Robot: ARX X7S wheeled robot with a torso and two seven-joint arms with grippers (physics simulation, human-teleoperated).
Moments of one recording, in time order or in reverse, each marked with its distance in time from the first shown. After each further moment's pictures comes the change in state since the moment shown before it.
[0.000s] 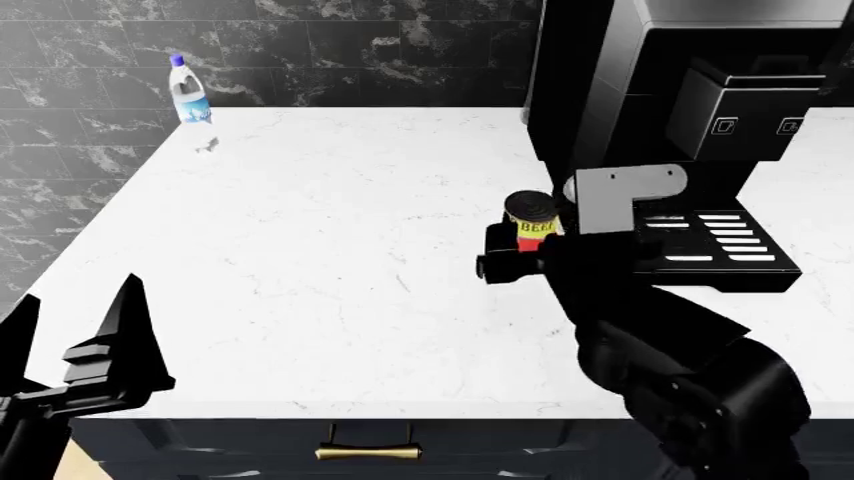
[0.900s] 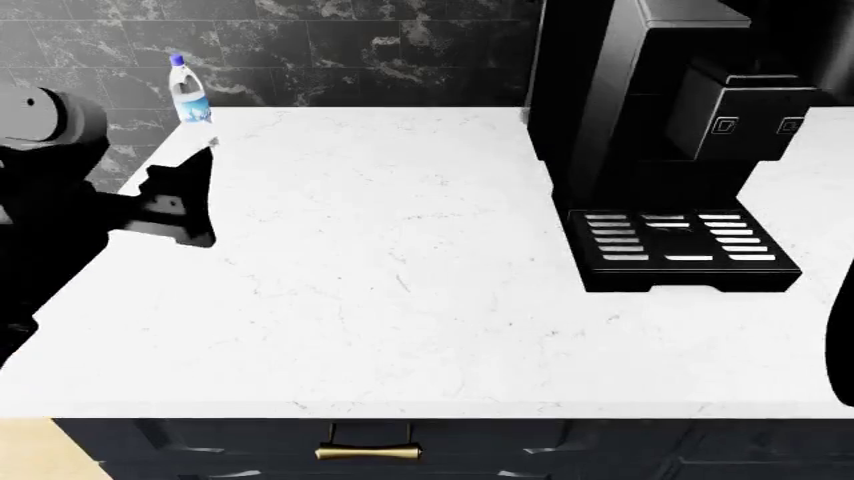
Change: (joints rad) left arm -0.895 -0.405 0.452 -0.370 -0.341 -0.532 -0.286; right arm 0.942 0.025 0.087 0.131 0.683 0.564 0.371
